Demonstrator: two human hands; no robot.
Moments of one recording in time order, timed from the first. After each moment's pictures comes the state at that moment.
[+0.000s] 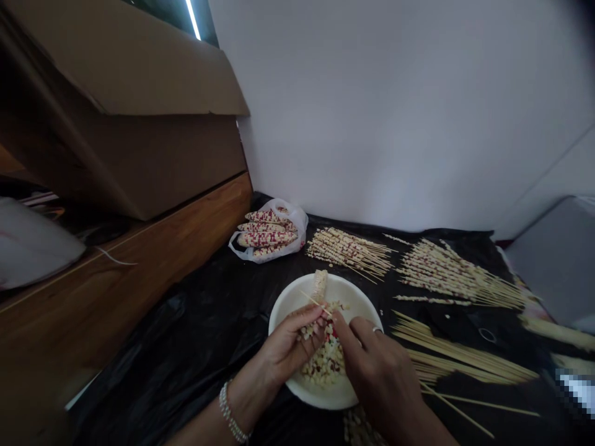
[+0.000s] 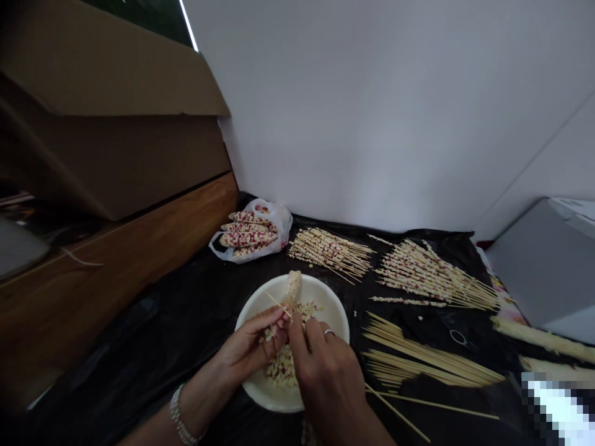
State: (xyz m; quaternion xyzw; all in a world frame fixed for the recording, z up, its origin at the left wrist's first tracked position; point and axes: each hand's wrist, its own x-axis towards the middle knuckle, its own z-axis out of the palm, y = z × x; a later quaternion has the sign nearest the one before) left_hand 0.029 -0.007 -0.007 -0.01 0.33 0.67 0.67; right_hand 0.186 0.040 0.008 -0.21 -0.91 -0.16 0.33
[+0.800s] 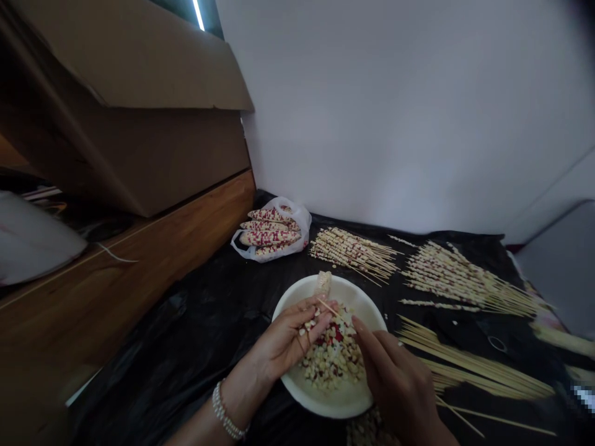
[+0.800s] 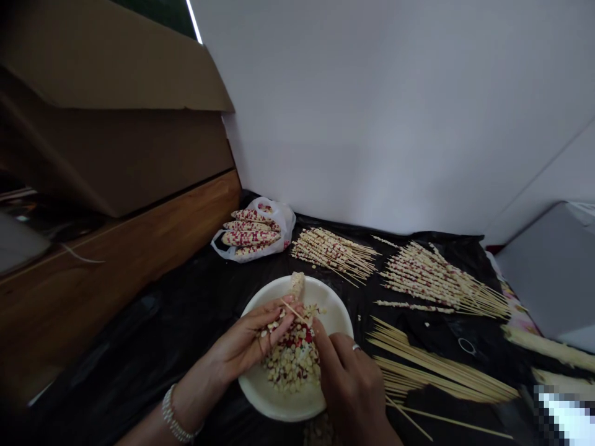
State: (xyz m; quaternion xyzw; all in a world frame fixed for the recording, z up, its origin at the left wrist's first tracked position) left_hand 0.019 -0.005 0.006 0.03 0.36 0.67 0.64; right_hand 0.210 0.056 -0.045 -0.24 -0.89 -0.09 0.37
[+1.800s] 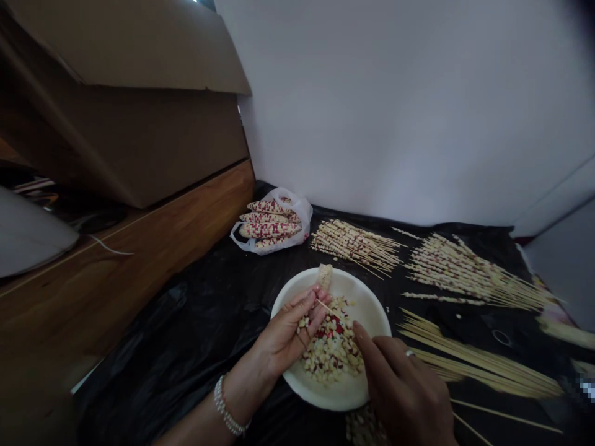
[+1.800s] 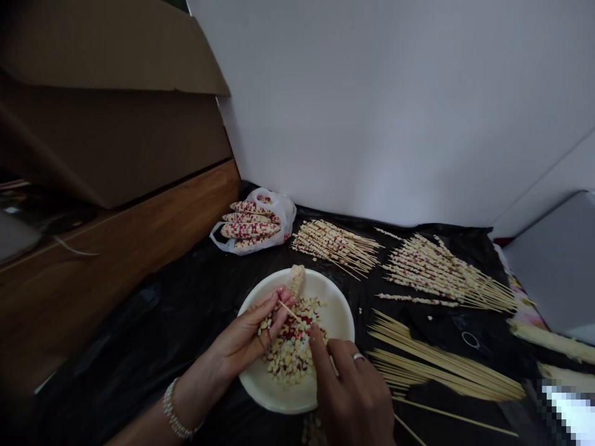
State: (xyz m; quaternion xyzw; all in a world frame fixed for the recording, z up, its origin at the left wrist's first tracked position) left_hand 0.023 -0.002 -0.002 -0.04 0.38 0.69 0.61; right_hand 0.219 0.043 -0.030 -0.23 -0.91 -0.13 0.33
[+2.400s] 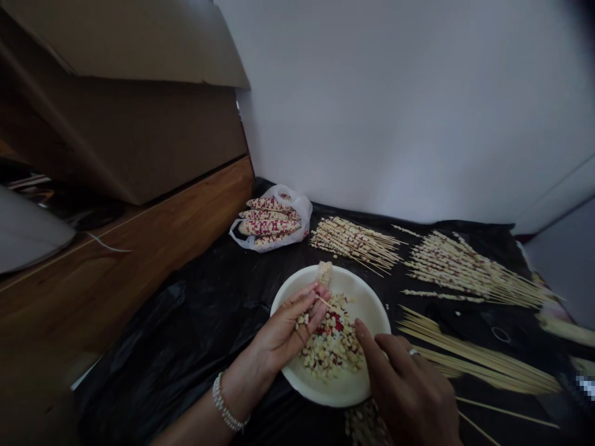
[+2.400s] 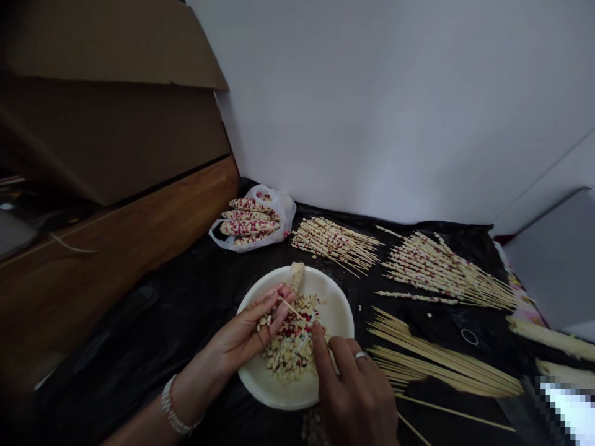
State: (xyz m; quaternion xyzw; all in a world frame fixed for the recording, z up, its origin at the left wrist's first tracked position) left_hand 0.021 -0.004 -0.006 -0.04 0.37 0.69 0.62; right_hand 0.218 0.040 -0.020 -0.24 -0.90 -0.14 0.33
